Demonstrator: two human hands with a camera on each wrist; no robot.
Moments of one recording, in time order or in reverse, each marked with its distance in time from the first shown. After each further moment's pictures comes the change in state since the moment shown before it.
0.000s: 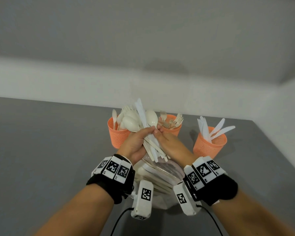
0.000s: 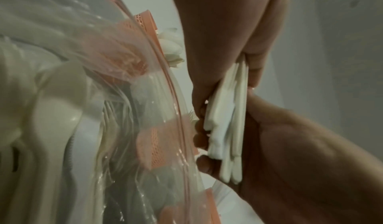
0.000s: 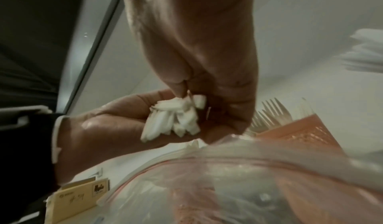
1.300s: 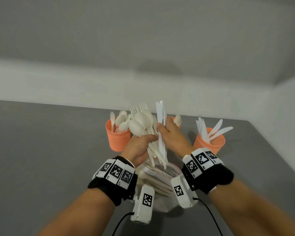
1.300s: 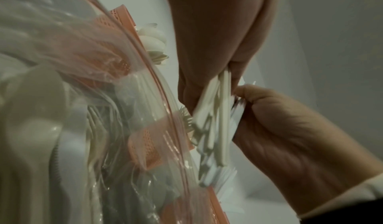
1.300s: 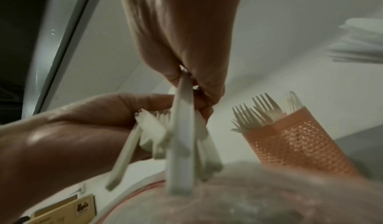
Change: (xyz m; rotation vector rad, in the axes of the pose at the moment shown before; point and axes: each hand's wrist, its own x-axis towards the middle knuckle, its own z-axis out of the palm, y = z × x) left_hand -0.009 -0.001 0.012 0.110 -0.043 0.043; right_hand 0.009 -0.021 -0.011 0.117 0.235 -0.029
